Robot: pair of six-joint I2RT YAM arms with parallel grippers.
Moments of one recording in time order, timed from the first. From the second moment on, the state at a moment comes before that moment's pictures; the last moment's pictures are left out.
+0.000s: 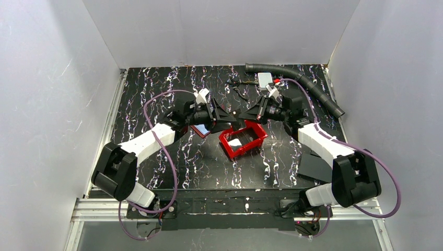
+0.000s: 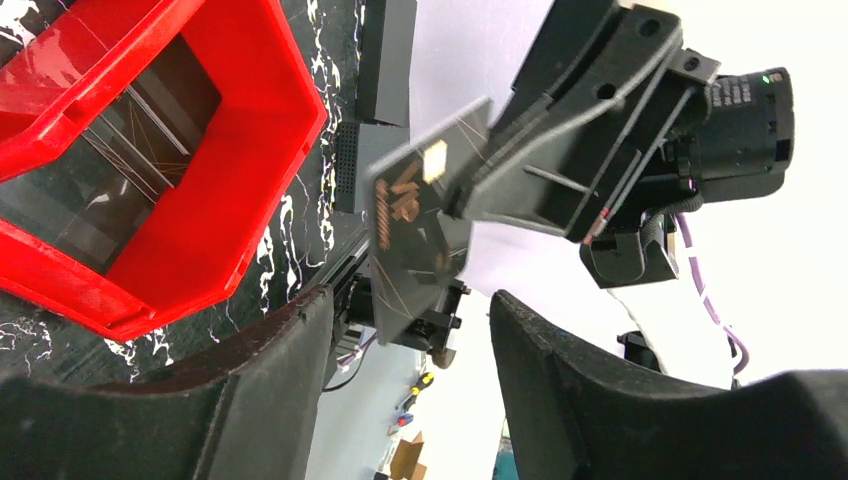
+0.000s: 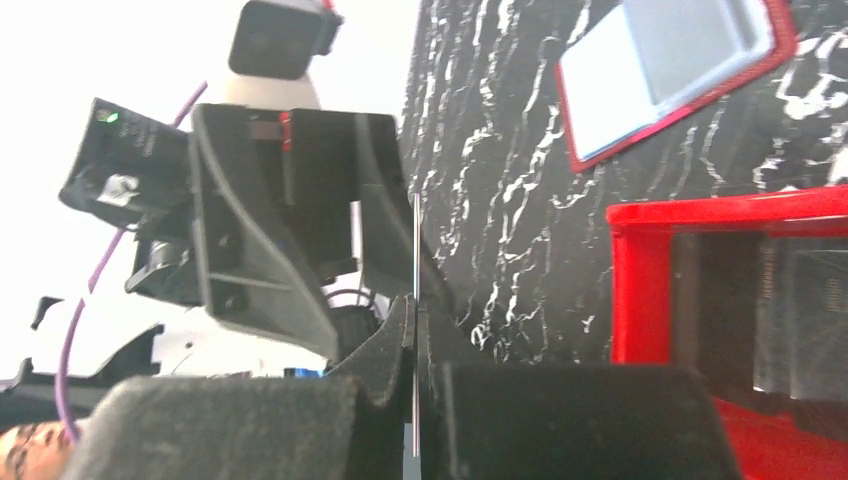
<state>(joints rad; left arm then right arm) -0.51 1.48 0.93 0.13 0.70 -1.16 0.36 1.38 0.85 0.18 -0.77 0.95</state>
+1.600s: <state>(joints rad) -0.56 1.63 0.96 0.36 0.78 -1.26 0.22 1.27 0.74 0.17 -1.06 0.86</state>
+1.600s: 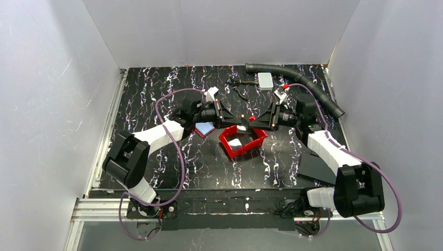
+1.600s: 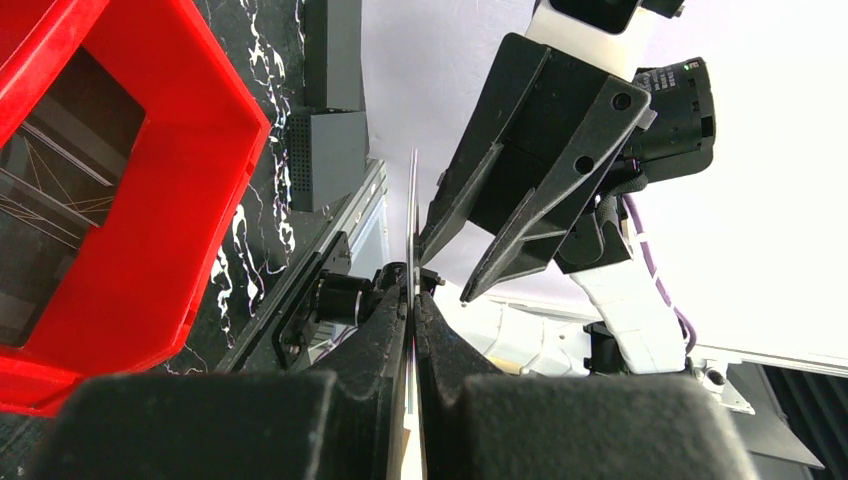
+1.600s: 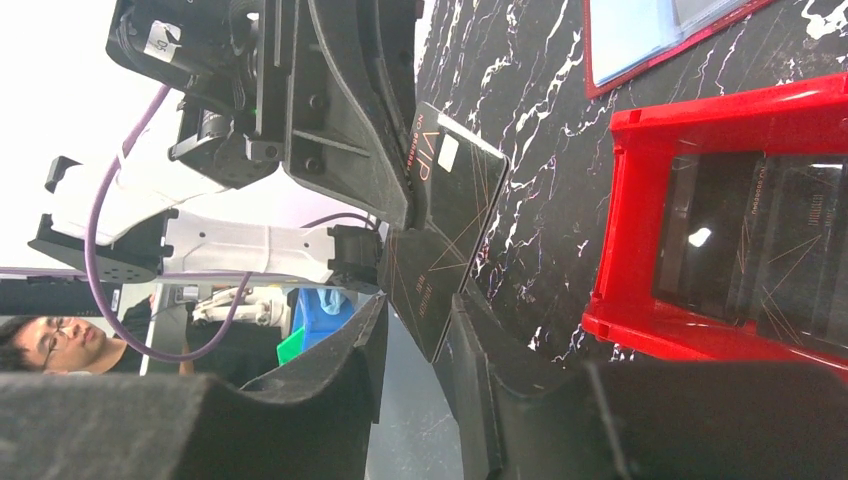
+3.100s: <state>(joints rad) -0.58 1.66 0.99 0.45 0.74 -1.37 0.26 1.29 0.58 0.55 -0.92 1.20</state>
